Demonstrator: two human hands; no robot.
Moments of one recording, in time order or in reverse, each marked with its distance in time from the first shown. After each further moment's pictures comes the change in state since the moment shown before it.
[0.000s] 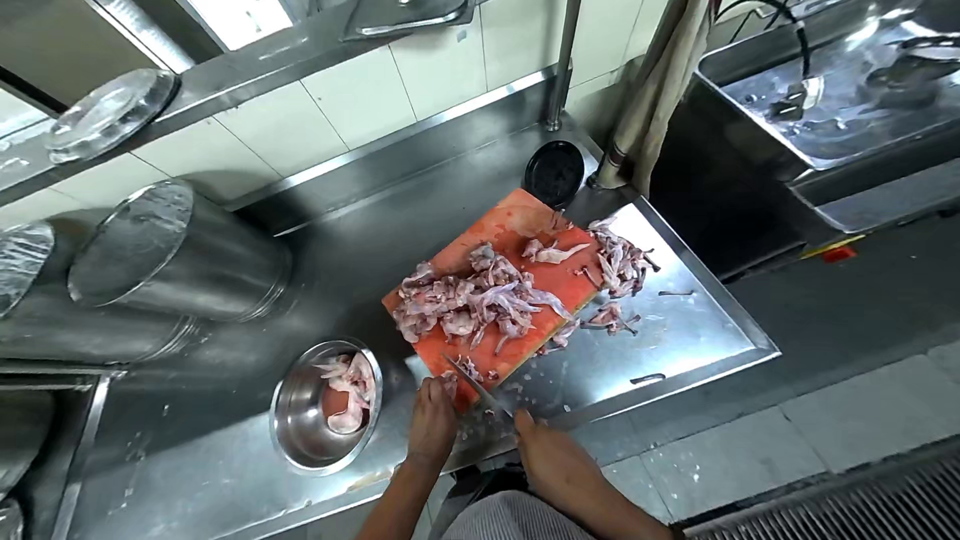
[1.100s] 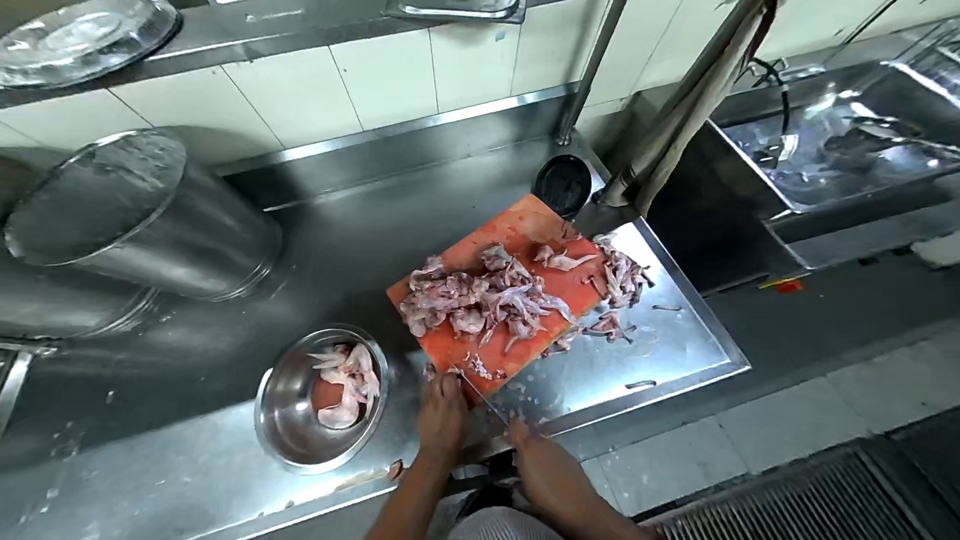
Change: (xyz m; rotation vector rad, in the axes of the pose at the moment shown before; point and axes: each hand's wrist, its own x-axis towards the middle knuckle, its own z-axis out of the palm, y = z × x) left_hand 0.000 0.004 0.024 -0.040 0.217 0.042; right_hand 0.000 -0.037 0.021 -0.089 0.034 0.118
